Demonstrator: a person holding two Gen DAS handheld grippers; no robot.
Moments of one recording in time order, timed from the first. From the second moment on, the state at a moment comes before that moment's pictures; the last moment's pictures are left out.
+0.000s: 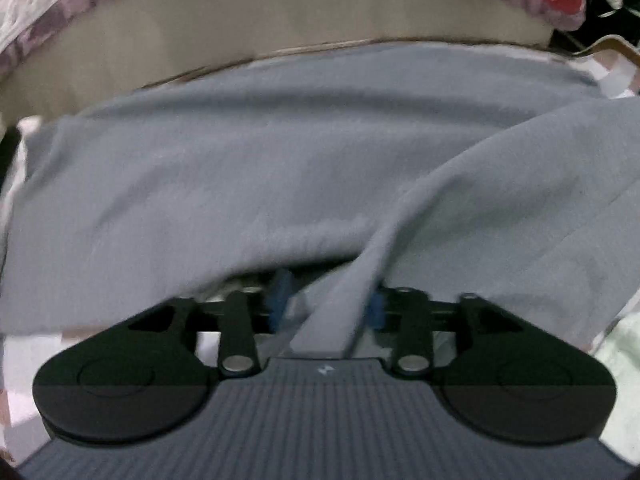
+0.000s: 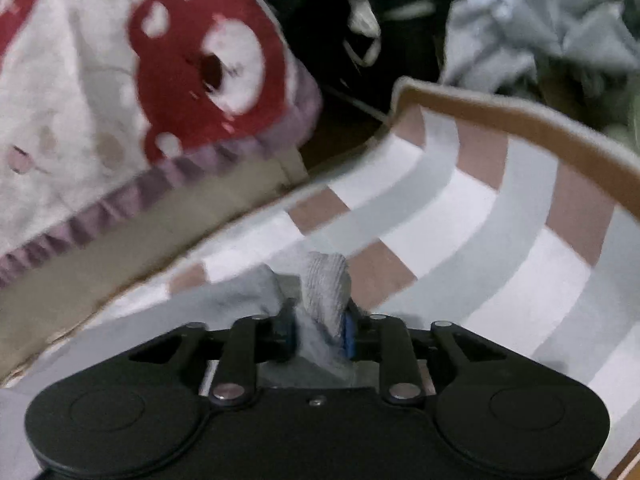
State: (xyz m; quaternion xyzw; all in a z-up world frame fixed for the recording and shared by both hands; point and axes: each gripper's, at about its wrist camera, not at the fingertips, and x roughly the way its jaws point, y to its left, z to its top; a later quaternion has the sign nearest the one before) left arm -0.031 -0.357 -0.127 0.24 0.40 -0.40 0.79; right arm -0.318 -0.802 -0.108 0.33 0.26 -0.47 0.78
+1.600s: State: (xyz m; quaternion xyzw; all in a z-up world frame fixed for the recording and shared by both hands) left arm -0.037 -0.163 -0.138 0.29 0.39 -0.29 0.82; right arm -0.325 -0.695 -0.113 0.34 0.33 -0.23 0.85
